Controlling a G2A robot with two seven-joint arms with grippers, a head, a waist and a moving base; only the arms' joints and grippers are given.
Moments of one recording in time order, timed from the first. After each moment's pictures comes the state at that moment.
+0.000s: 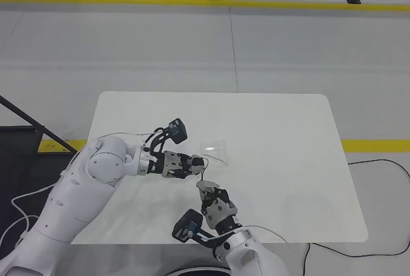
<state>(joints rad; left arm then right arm) 0.90 -1.01 -1.06 -1.55 0.19 -0.72 -0.97 -1.65 -1.42 0.93 -2.15 -2.47 -0.22 0.28</state>
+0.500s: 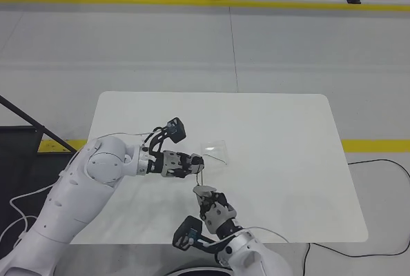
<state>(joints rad) 0.90 -1.00 -1.06 -1.55 0.18 -0.72 -0.95 -1.67 -1.41 0.95 -2.18 -2.44 -0.27 0.24</state>
